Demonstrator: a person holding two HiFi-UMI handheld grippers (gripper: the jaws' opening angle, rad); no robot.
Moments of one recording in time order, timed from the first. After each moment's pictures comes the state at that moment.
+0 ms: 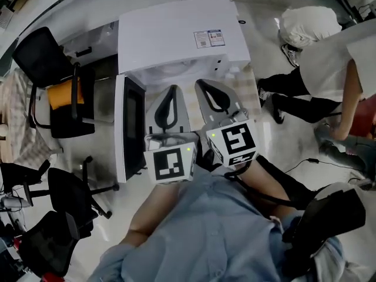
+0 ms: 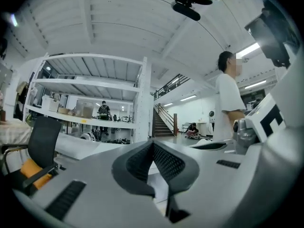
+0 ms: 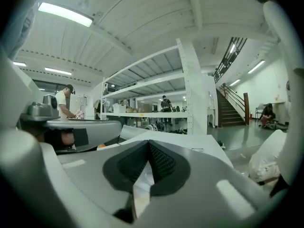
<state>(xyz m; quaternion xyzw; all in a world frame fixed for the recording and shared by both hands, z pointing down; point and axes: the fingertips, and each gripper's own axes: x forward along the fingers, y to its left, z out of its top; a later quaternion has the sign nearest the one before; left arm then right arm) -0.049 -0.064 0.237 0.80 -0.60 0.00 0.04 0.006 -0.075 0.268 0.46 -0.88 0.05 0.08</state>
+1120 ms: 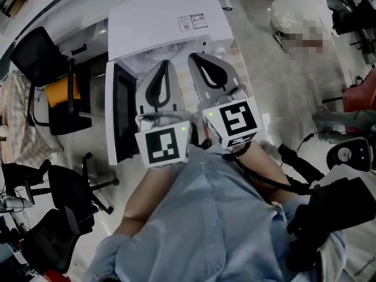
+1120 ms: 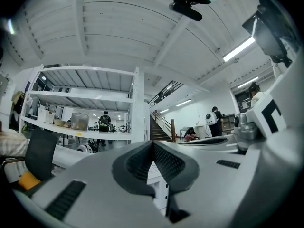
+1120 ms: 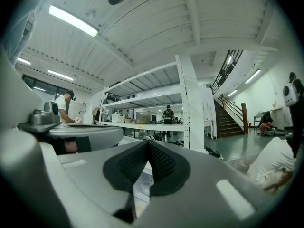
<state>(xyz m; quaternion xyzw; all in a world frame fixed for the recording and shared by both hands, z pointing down) -0.016 -0.041 0.200 0.81 -0.59 -0.01 -0.01 0.035 -0.053 0.216 0.48 -0.88 0.00 0.02</state>
